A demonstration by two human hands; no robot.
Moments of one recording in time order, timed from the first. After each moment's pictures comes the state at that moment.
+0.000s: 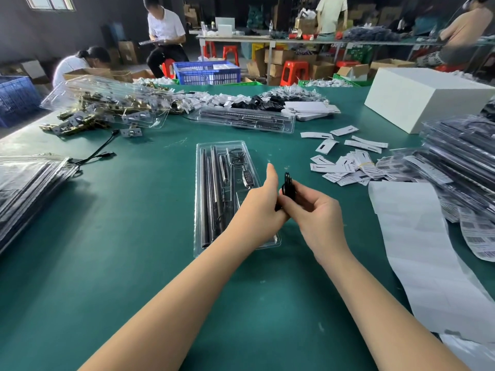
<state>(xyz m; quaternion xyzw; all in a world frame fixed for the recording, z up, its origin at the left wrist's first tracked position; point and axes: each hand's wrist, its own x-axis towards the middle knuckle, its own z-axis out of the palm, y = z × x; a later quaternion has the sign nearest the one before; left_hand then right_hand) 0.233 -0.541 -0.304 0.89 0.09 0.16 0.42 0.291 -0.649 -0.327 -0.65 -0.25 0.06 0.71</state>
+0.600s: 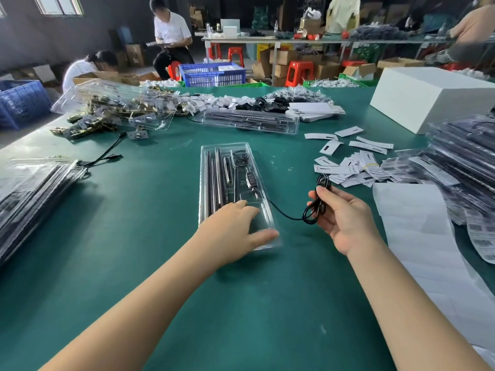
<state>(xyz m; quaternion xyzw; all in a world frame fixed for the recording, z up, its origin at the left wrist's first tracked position) 0.185 -0.514 -0.299 0.98 0.16 -0.02 0.14 0.318 -0.673 -0.308 -0.57 0.00 0.21 0.80</state>
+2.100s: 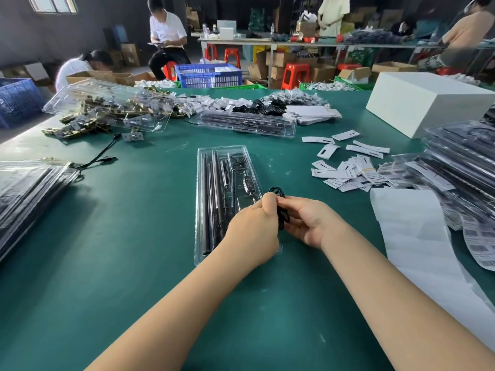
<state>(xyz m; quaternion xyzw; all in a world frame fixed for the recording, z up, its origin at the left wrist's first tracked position) 0.221 -0.543 -0.308 0.98 0.13 0.09 0.11 0.320 -0.626 -0.308 -0.62 -0.01 0.38 0.69</state>
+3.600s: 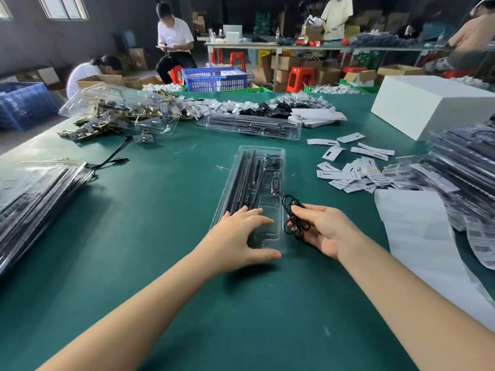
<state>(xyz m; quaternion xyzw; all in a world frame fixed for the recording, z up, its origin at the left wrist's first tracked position) 0.177 -0.502 -0.324 0.97 0.09 0.04 0.24 0.314 -0.644 -0.316 -0.61 0.01 0.34 0.71</state>
